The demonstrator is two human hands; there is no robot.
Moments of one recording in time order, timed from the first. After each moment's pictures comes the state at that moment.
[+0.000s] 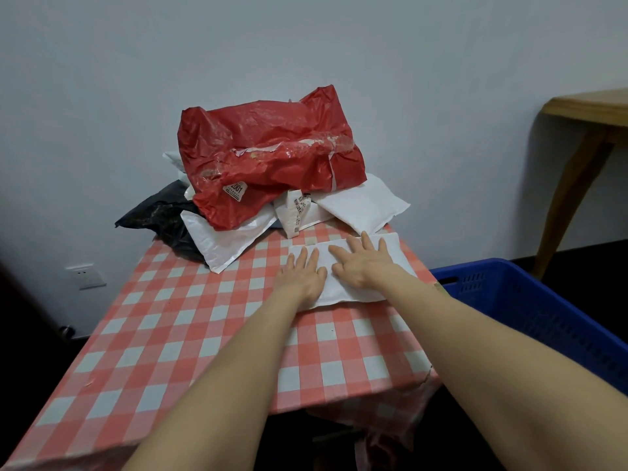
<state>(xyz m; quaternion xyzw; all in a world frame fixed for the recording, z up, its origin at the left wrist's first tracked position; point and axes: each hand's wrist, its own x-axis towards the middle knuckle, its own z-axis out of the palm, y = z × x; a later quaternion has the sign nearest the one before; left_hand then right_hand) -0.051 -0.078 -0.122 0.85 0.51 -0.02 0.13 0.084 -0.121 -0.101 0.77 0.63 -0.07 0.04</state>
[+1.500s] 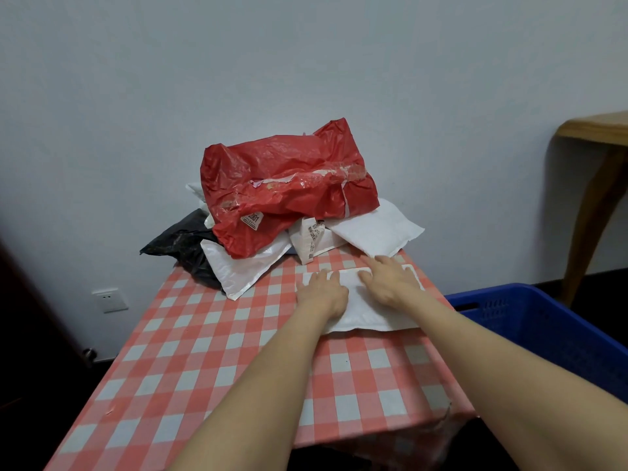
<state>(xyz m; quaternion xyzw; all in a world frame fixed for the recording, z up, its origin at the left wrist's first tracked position) -0.027 -0.071 -0.100 0.84 0.53 -0.01 0.08 0.106 -0.119 -0.095 0.79 0.59 -0.11 -0.15</state>
